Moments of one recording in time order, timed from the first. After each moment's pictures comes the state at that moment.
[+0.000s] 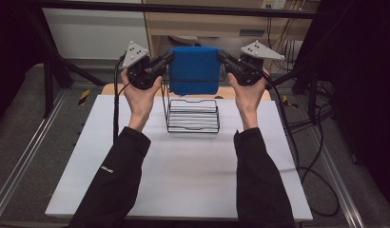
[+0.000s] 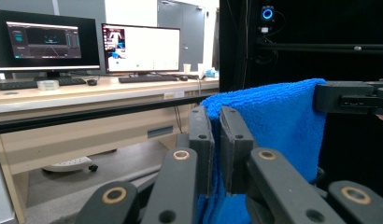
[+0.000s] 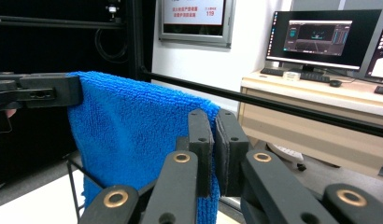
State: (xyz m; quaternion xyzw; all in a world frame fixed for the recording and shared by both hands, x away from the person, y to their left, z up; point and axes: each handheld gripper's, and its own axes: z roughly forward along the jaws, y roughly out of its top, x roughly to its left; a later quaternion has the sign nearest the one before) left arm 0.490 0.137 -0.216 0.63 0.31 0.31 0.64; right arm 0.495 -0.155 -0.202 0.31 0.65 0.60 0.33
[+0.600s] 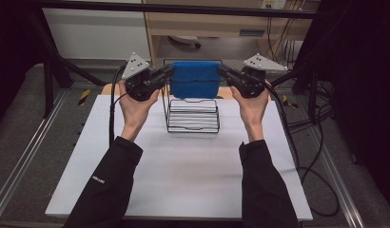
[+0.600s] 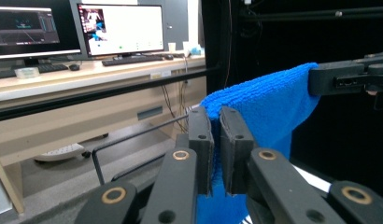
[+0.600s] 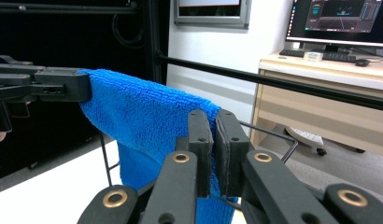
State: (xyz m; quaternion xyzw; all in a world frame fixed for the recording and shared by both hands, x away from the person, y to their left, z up) left arm 0.472 0.143 -0.229 0.68 0.29 0.29 0.61; right arm 0.476 -0.163 -0.221 0.31 0.68 0.60 0.29
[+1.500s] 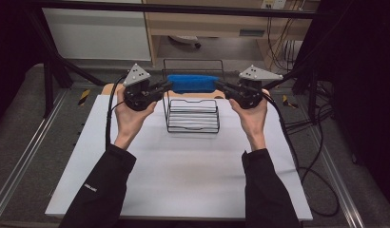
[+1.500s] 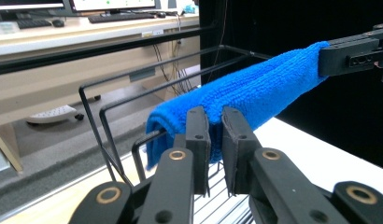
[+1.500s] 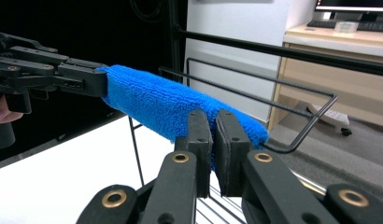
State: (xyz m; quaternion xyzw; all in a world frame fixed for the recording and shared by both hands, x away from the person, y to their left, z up) left arm 0.464 0.150 -0.250 0.73 0.31 0.25 0.56; right arm 0.467 -0.163 -0.244 0.31 0.72 0.58 0.24
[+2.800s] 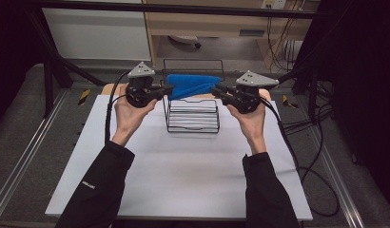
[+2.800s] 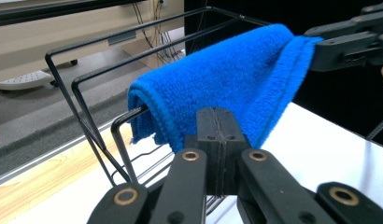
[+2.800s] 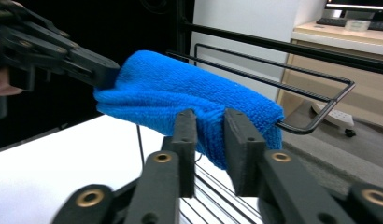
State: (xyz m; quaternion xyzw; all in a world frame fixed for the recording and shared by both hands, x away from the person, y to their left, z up) left arm 0.473 0.146 -0.243 0.77 0.32 0.20 0.51; right arm 0.464 -0.162 -0.256 0.29 0.73 0.57 0.24
